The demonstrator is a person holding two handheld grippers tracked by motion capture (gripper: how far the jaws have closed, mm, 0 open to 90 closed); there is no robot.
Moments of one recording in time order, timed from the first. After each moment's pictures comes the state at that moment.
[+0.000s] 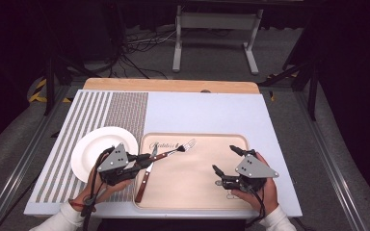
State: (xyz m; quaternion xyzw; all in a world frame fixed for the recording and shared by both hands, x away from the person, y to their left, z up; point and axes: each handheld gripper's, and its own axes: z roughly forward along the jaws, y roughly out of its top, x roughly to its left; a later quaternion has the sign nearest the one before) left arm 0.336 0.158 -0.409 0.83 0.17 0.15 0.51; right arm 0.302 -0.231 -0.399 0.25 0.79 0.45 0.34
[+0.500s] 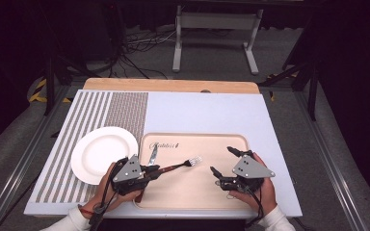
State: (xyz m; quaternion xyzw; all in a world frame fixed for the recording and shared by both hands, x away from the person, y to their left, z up) left arm 0.322 0.131 -0.432 0.86 0.15 0.14 0.47; right arm 0.303 -0.226 -0.403 0.24 0.80 0.44 0.33
